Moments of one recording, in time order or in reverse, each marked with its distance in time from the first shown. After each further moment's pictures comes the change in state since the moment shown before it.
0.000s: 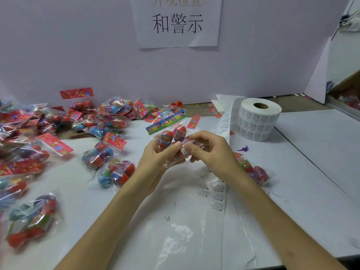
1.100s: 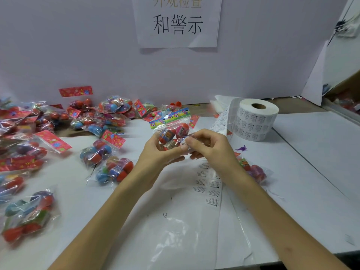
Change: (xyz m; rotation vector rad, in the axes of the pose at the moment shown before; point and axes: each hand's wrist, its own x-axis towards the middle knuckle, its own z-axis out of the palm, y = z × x) left_hand 0.000 0.003 0.003 0.102 -0.003 0.015; right_hand 0.000 0.003 0.000 0.162 0.062 0.075
